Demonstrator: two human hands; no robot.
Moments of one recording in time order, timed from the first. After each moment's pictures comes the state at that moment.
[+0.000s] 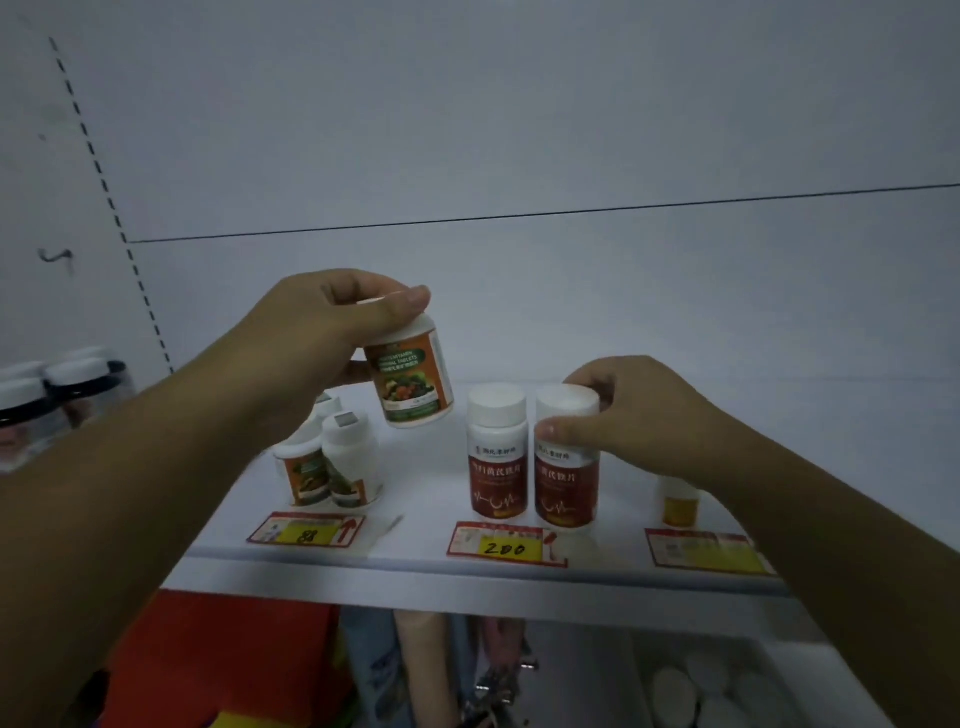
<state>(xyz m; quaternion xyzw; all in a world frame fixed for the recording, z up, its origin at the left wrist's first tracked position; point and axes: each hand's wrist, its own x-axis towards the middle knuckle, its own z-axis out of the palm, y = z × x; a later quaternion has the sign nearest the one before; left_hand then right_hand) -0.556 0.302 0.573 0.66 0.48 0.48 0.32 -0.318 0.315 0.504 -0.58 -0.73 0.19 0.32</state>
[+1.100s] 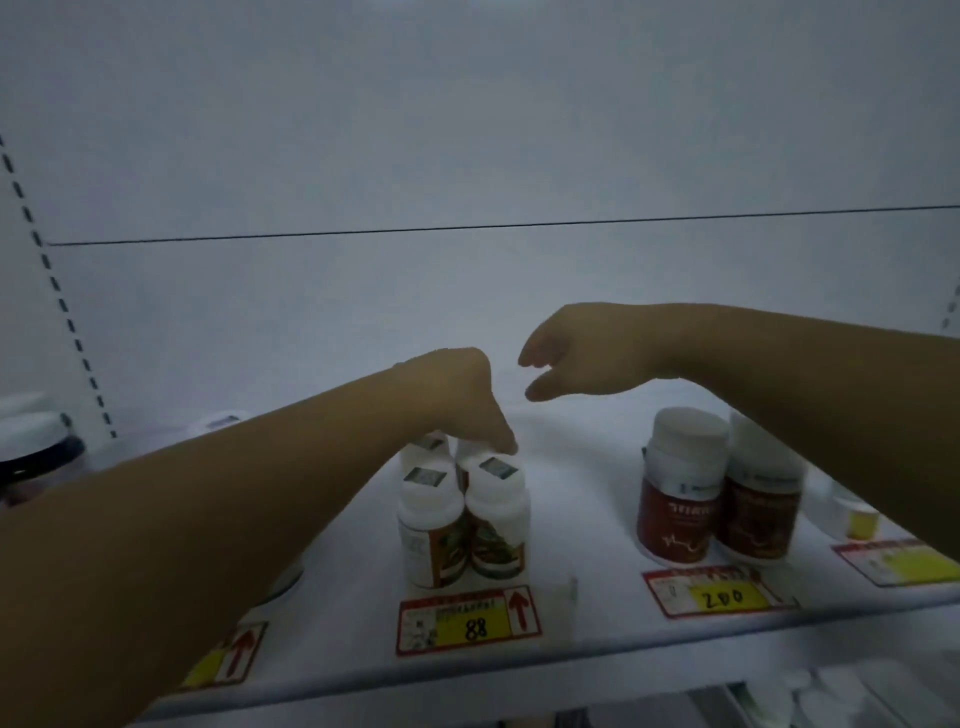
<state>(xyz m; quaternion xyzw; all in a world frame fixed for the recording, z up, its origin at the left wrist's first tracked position) -0.609 0.466 0.539 0.86 0.51 0.04 0.02 -0.468 0.403 0.575 -0.64 -0.76 0.03 0.06</state>
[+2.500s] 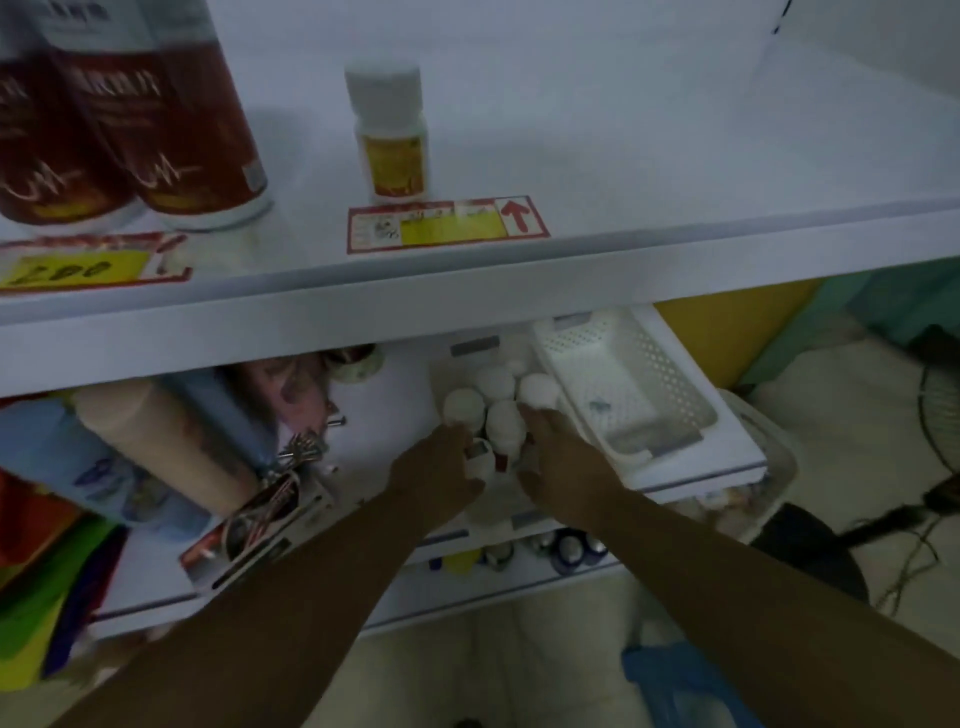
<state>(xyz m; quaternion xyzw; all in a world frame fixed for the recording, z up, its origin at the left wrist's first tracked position) -0.350 0.308 0.145 0.83 0.49 -0.01 0.27 -0.190 0.233 0.158 -0.71 -0.64 0.23 0.16</state>
